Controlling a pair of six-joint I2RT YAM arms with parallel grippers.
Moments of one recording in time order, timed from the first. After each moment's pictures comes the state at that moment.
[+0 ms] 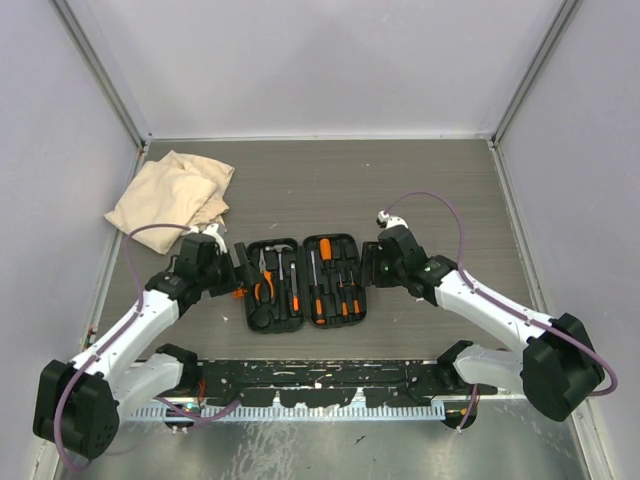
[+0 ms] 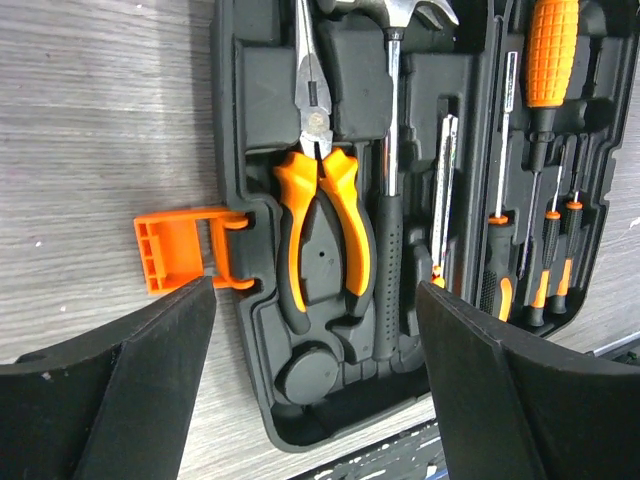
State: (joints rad) left arm -0.33 0.95 0.53 -0.39 0.17 -0.62; right arm 0.62 1.15 0.67 -0.35 0.04 0.55
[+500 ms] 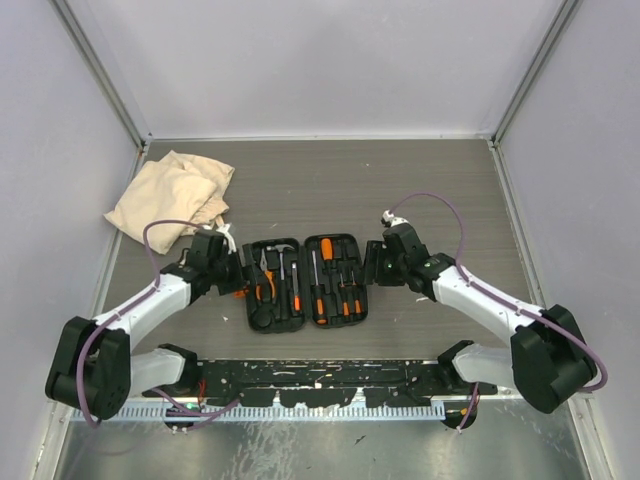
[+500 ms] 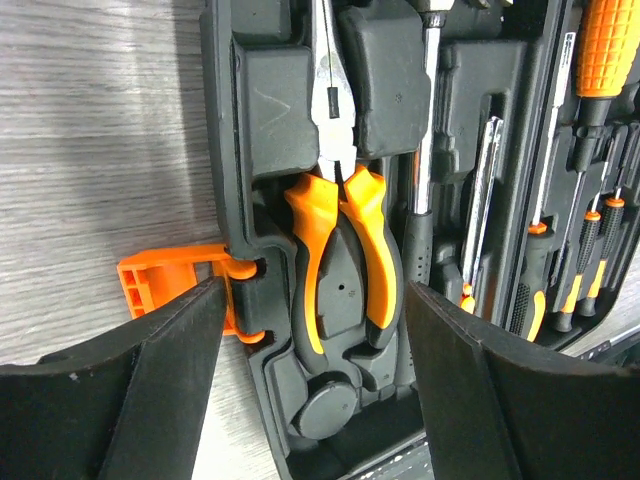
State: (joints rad) left arm -0.33 1.17 0.53 -0.26 0.26 -0.58; right arm 0.56 1.19 0.65 -0.31 -0.01 0.55
